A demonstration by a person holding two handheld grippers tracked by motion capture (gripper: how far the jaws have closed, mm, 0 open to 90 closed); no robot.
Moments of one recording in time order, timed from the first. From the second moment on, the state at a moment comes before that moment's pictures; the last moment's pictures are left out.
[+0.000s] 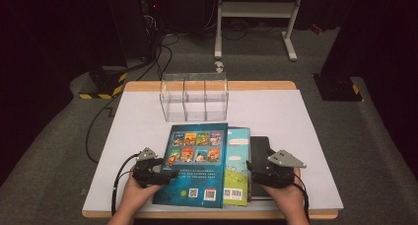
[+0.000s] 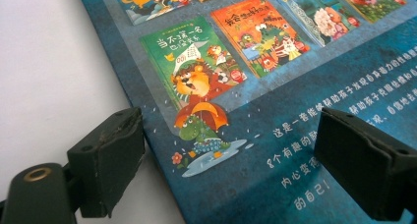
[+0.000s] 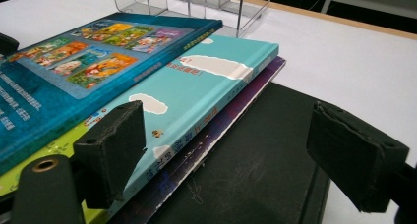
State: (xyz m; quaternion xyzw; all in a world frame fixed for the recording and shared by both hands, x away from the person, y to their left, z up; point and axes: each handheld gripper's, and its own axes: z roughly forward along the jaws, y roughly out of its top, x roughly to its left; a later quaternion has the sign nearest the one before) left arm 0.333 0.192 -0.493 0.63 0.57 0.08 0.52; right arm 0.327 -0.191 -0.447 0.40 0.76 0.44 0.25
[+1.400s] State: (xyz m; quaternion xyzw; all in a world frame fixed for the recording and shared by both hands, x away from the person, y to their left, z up) left arm 0.321 0.106 -0.475 0.68 0.49 0.05 0.55; right arm 0.327 -0.197 -0.451 0.43 0.75 0.45 0.21
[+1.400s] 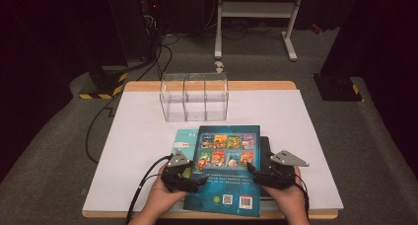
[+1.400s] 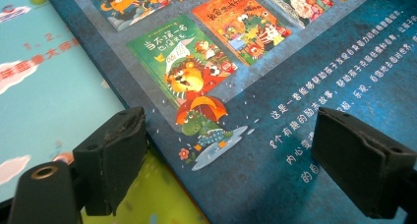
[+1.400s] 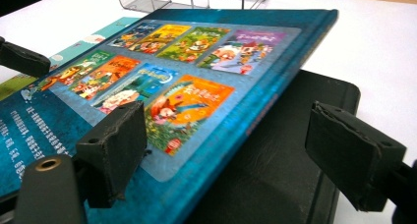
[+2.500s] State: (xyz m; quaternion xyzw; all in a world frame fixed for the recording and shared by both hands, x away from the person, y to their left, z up) left arm 0.332 0.098 -0.474 0.66 0.50 0.04 0.56; right arm 0.329 -0.191 -0.453 0.46 0.76 0.44 0.13
